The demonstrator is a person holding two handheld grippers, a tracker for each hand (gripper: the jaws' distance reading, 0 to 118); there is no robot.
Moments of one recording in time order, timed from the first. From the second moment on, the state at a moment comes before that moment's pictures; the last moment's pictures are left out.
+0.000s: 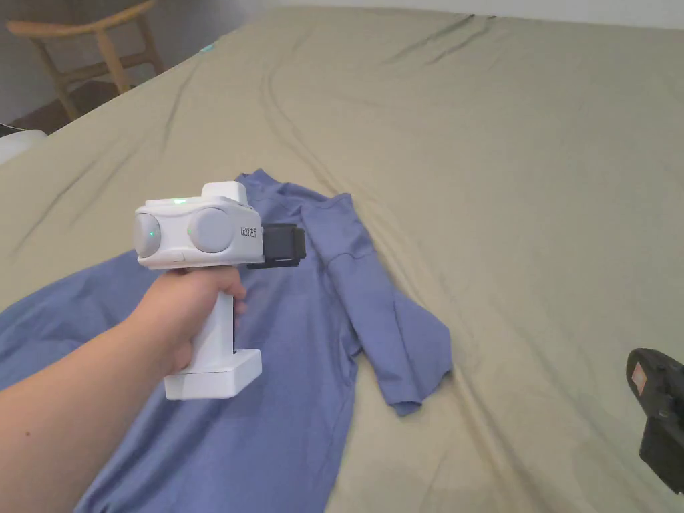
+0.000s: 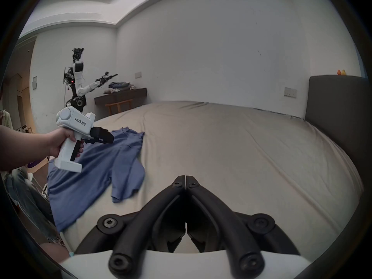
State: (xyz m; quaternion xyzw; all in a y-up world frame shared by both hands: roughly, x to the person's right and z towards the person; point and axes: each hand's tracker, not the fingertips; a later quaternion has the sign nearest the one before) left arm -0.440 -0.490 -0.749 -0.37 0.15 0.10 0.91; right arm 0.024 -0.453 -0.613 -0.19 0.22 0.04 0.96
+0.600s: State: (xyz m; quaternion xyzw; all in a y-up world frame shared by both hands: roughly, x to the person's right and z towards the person) left arm -0.391 -0.510 -0.768 -0.38 0.16 0.02 0.91; right arm 0.053 -0.474 -0.616 -0.22 0.21 0.01 0.95
